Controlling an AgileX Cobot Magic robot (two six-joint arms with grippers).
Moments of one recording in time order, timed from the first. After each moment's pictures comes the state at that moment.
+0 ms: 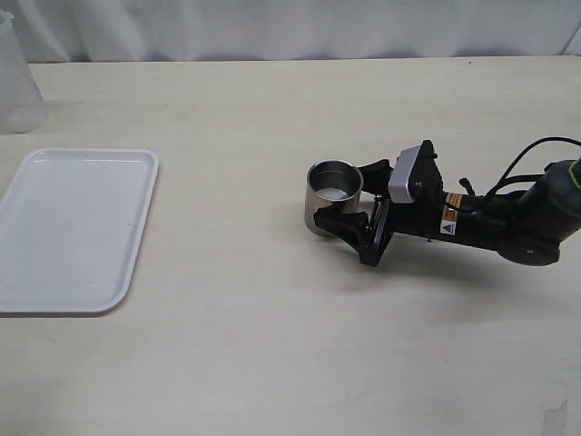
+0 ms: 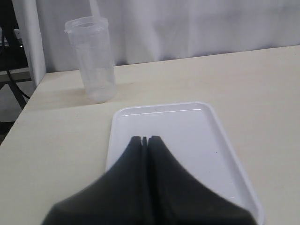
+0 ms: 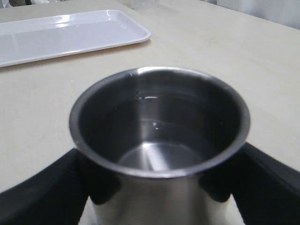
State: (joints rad) left arm -0.06 0.00 0.00 0.04 0.32 0.06; right arm 0.06 2.29 -0.86 -1.09 -1.20 0.17
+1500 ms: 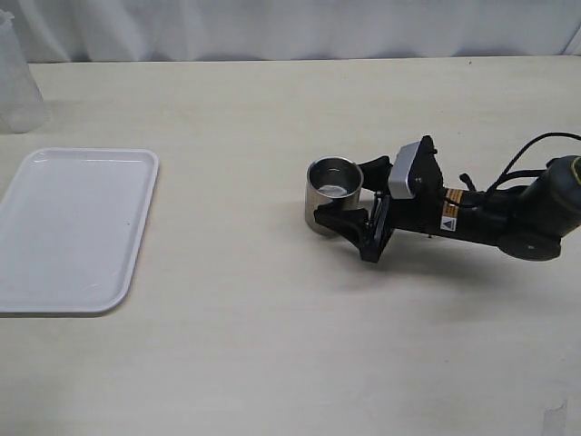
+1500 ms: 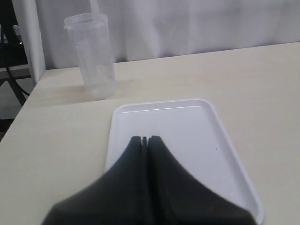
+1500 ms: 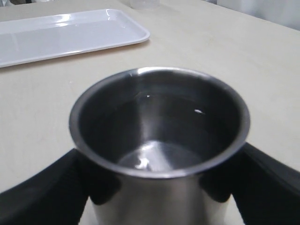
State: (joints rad) left arm -0.06 0.00 0.00 0.04 0.33 0.06; right arm 0.06 2.28 -0.87 -1.10 -1.19 0.20
